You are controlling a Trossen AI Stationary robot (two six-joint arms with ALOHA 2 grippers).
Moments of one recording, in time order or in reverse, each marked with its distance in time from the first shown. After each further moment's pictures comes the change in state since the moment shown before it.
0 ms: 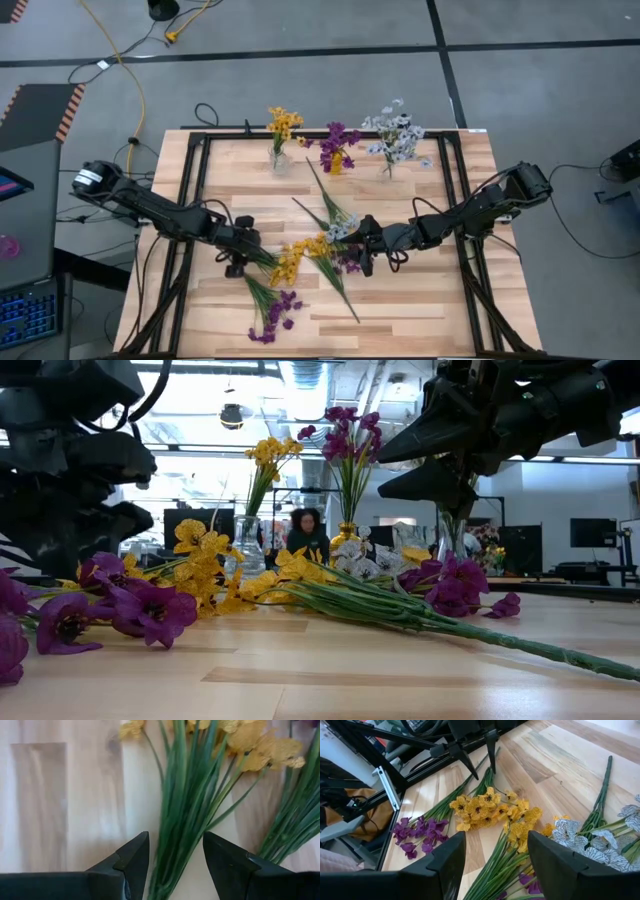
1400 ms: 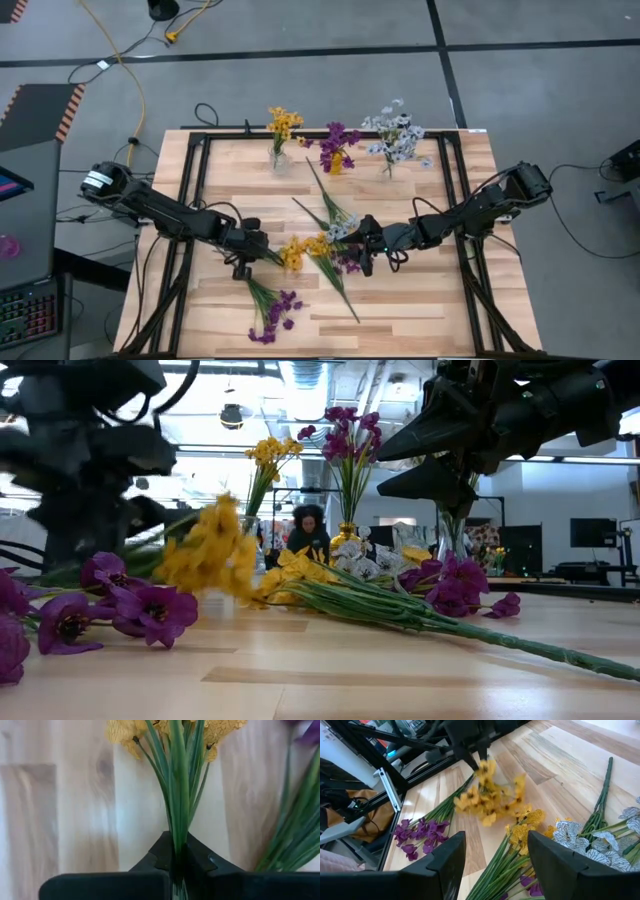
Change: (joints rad) left arm 0.009 0.104 0.107 -0.030 -0.001 -0.017; right arm -0.001 -0.001 0.000 0.007 0.000 0.000
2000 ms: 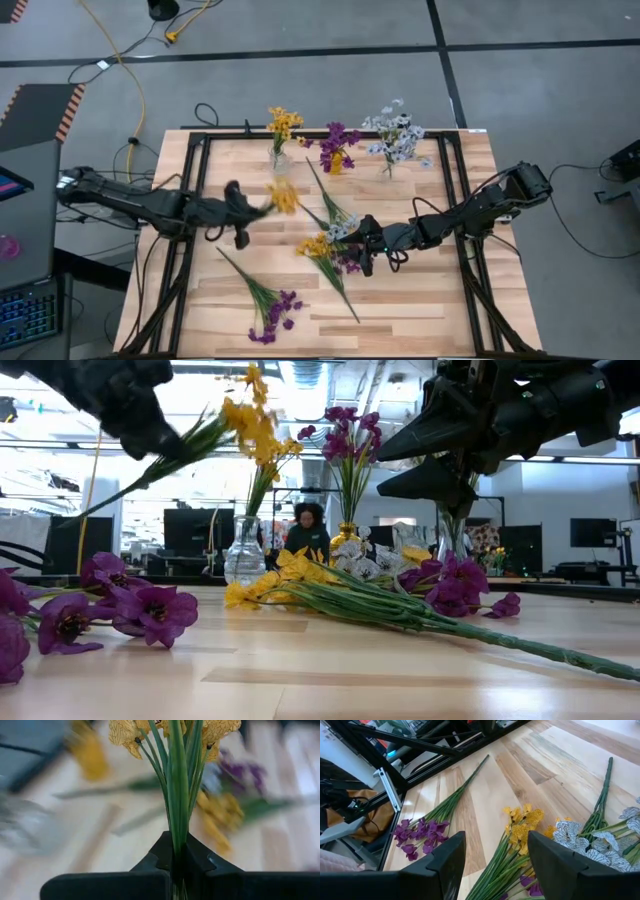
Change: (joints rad) left arm 0.090 -0.498 0.000 0.000 -0.413 -0.027; right arm 0.000 0.000 0.000 0.000 0.000 0.000
